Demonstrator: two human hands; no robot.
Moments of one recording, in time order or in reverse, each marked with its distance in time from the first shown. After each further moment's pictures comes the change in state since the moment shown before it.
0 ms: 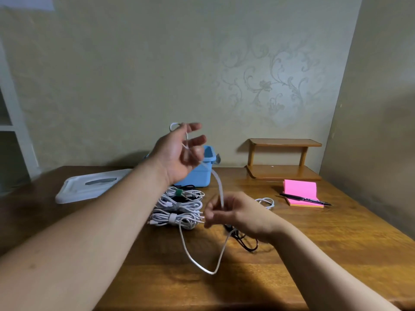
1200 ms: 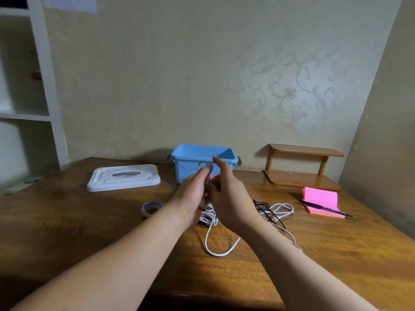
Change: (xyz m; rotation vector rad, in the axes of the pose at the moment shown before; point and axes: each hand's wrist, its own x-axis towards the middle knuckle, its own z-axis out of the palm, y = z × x) left_hand -0.057 -0.061 -0.059 0.238 0.099 -0.001; right_hand 0.055 -0.041 0.078 -0.471 0.475 -0.083
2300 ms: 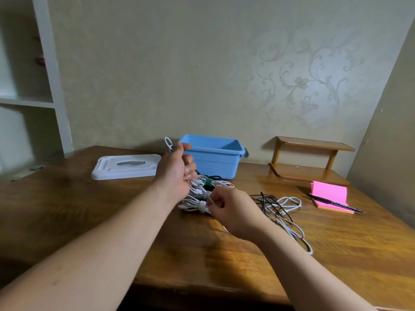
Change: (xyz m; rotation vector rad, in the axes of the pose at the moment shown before) left_hand 0.032 0.028 -0.043 -0.299 0.228 0.109; right_hand -0.018 0.026 0.013 -0.247 -0.243 0.009
